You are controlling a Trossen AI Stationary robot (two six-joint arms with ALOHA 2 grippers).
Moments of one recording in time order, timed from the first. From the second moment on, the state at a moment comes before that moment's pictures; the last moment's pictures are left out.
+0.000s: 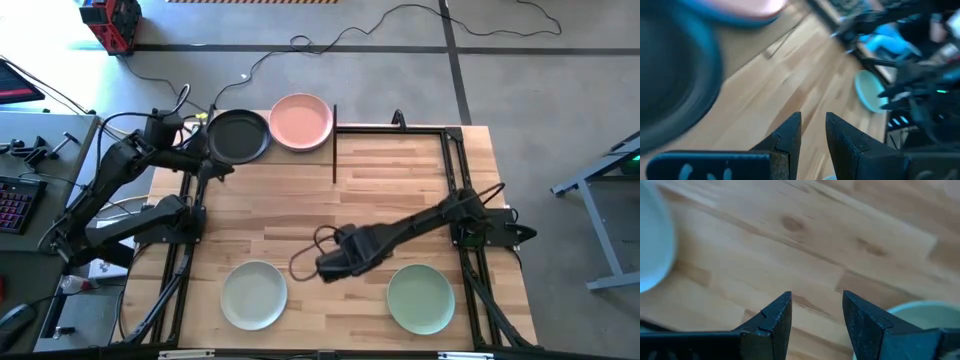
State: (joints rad) left arm 0.86 0.68 0.95 -0.98 0.61 -0.25; right arm 0.39 2.08 2.01 -1.42 0.06 1.57
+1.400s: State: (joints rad) left arm 0.58 0.82 0.95 -0.71 0.66 -0.18; right arm 0.64 2.07 1.49 -1.06 -0.17 2.18
